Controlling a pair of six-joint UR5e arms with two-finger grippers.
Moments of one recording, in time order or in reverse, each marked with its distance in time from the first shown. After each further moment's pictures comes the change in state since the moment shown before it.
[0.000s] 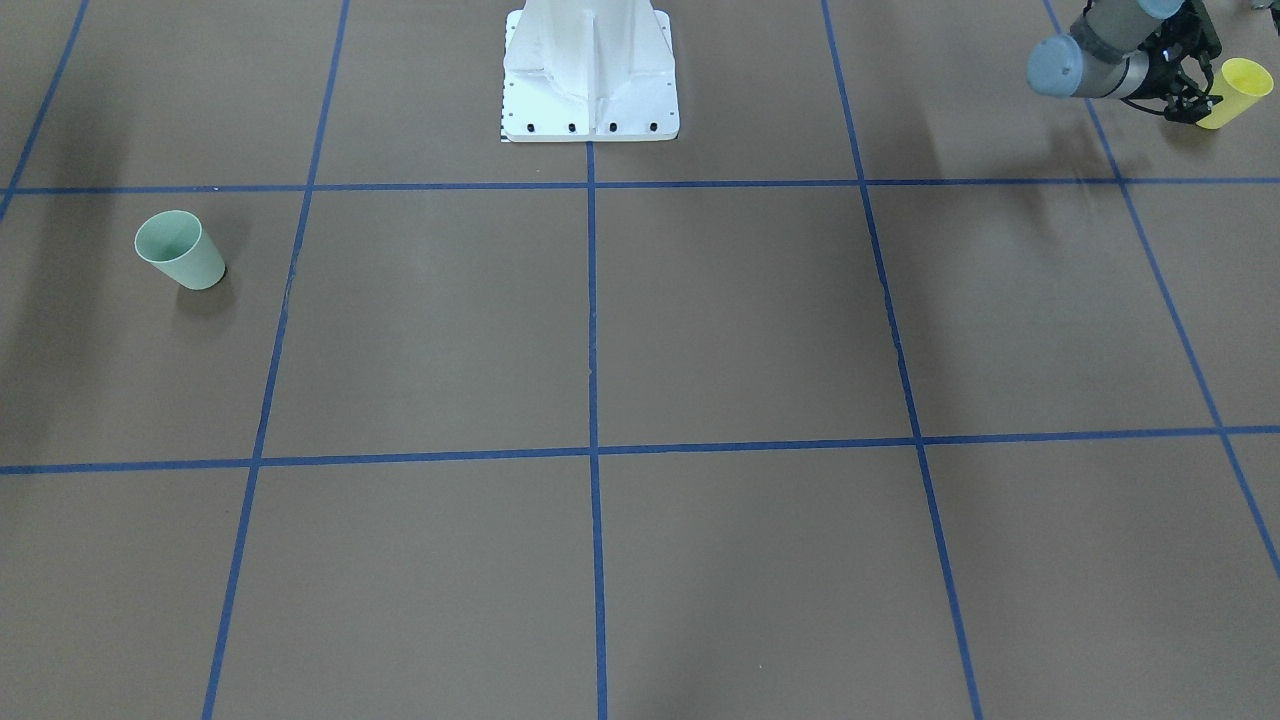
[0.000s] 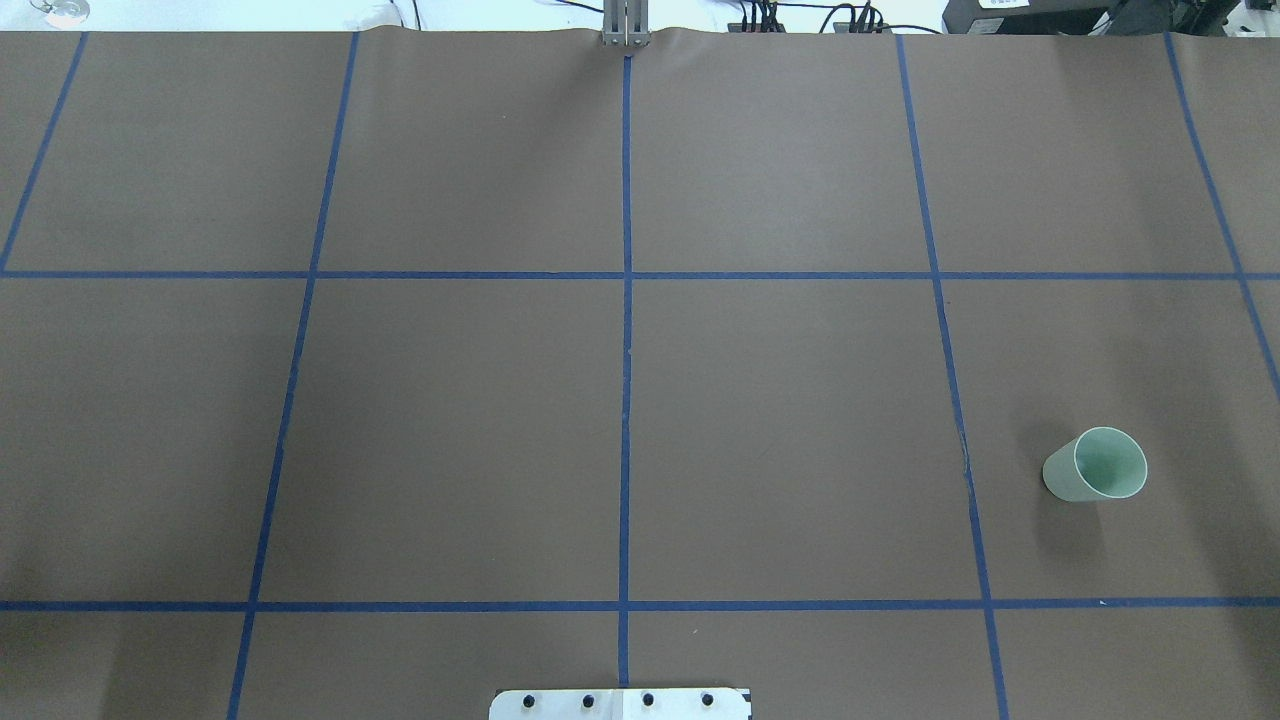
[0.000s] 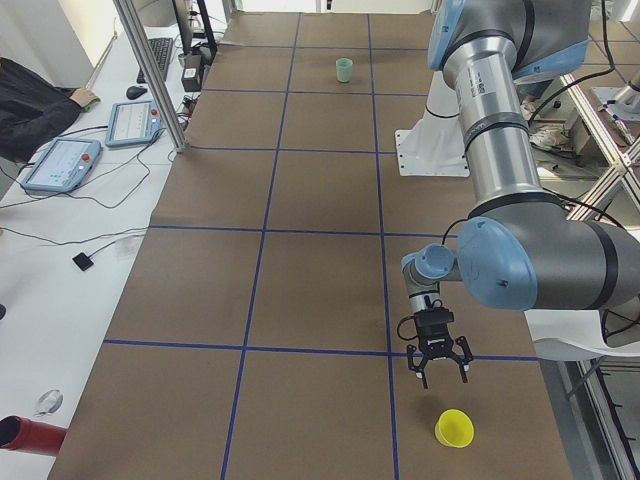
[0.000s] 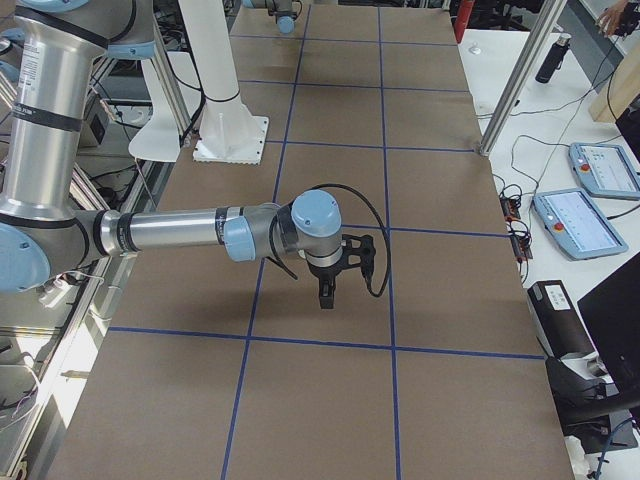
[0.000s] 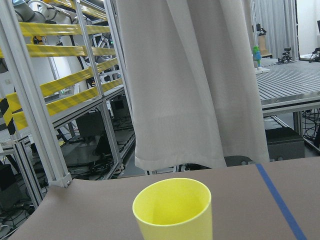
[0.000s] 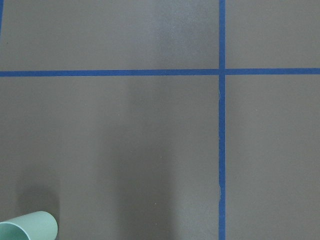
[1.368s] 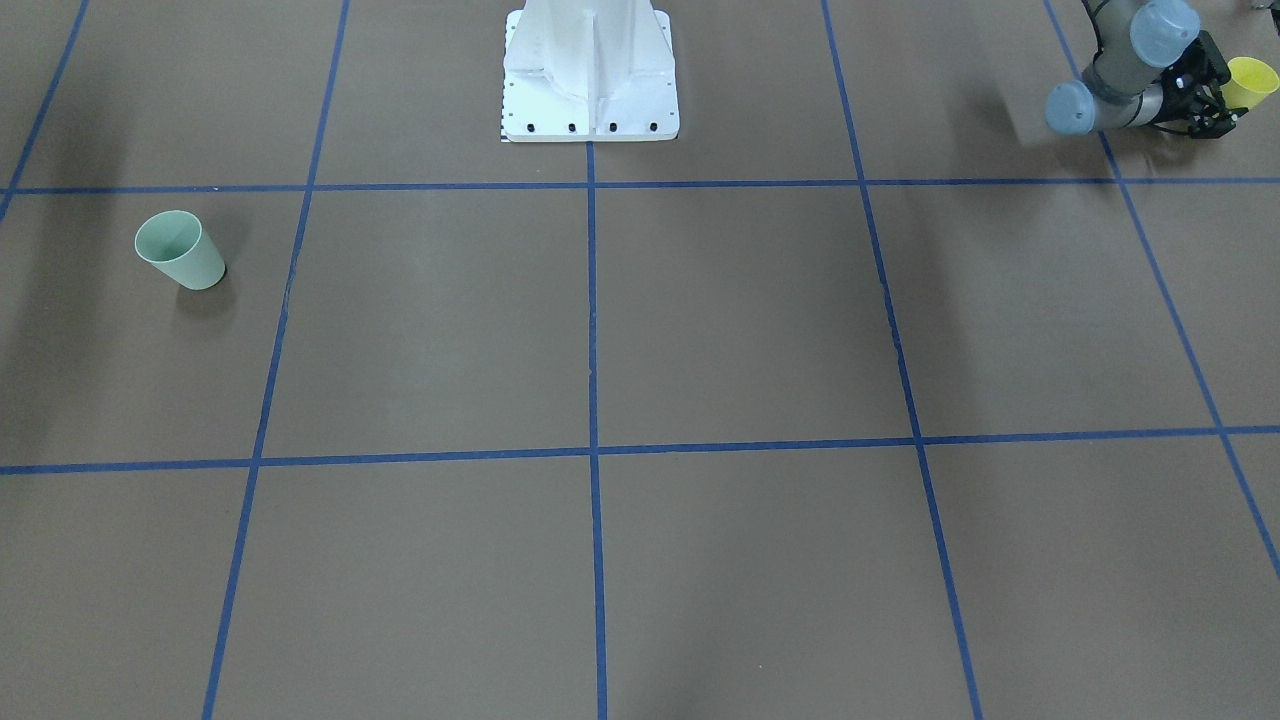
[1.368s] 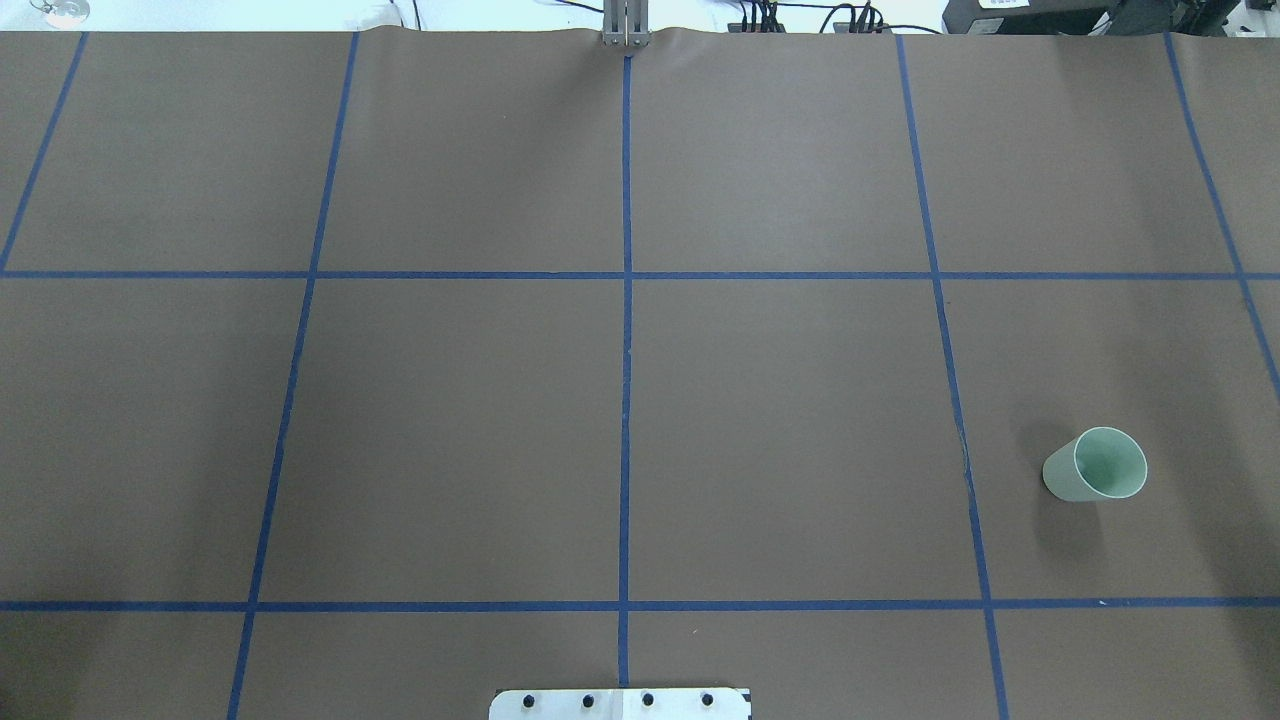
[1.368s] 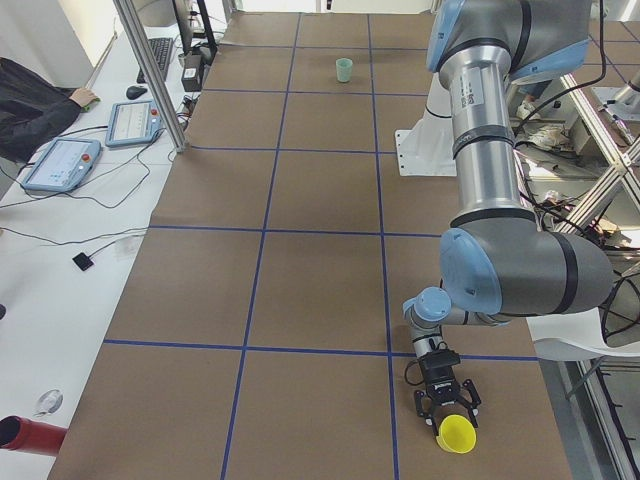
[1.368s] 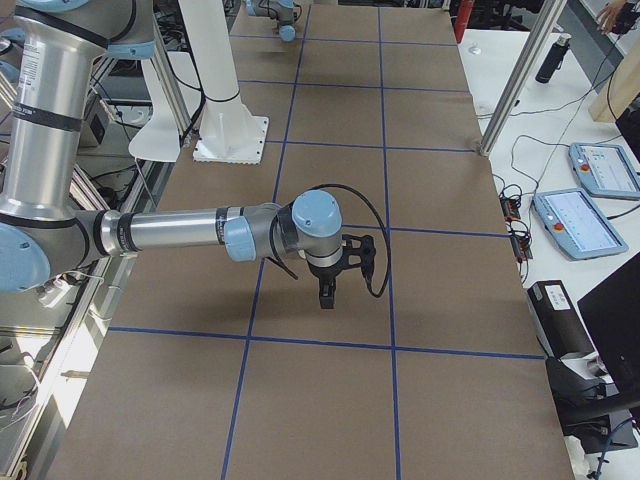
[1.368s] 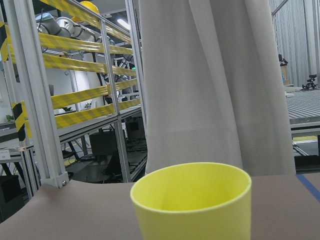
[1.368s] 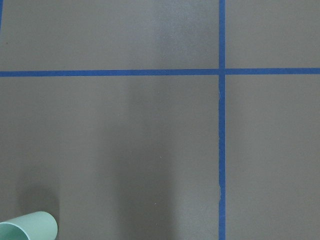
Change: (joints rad) left arm 0.021 -0.061 0.284 -0.103 -0.015 -0.034; right arm 0.000 0.001 -0.002 -0.001 0.000 0.000
